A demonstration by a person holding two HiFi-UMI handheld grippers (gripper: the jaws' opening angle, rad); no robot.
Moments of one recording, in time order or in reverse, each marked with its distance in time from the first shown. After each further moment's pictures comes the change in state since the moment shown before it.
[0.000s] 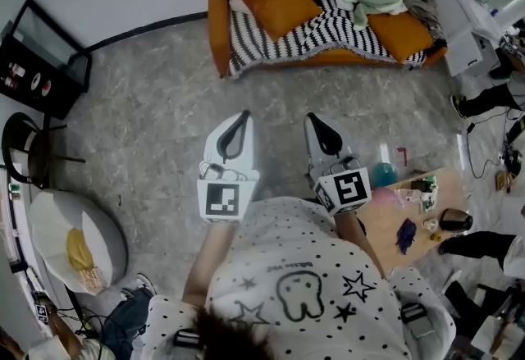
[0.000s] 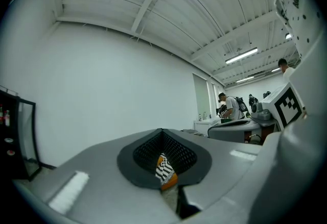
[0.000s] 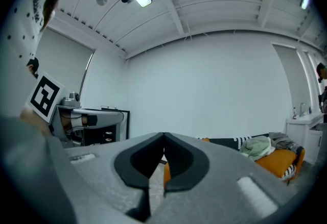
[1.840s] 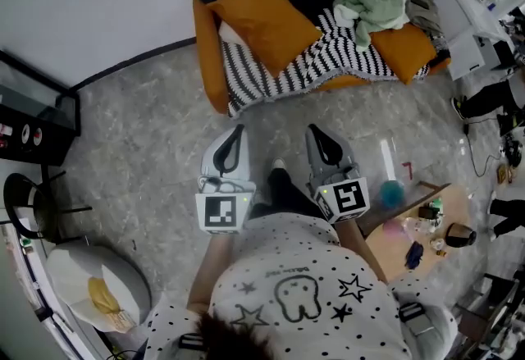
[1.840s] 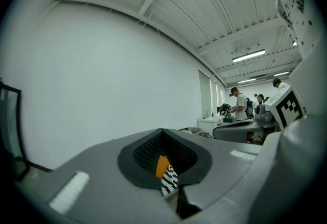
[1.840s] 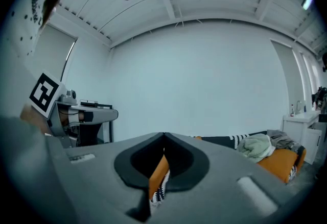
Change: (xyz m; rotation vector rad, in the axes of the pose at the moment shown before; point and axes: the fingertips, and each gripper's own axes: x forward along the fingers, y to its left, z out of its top) left arm 0.190 0.140 -0.022 -0.047 0.057 -0.039; right arm 0.201 -0.094 -0.016 0.022 0.078 -0.109
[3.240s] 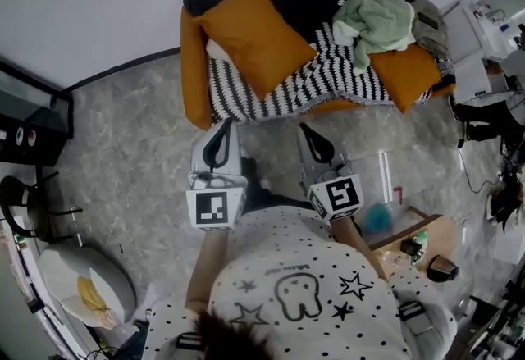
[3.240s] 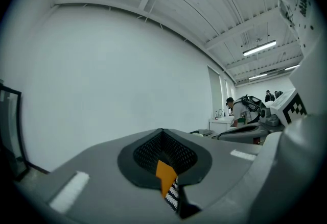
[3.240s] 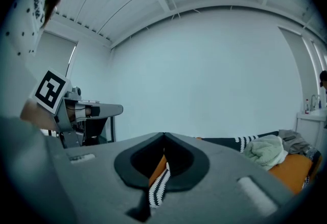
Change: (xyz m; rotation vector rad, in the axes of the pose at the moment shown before) left arm 0.159 0.002 0.006 0.027 -0.029 0.108; right arm 0.096 -0.127 -0.004 0.011 0.019 0.106
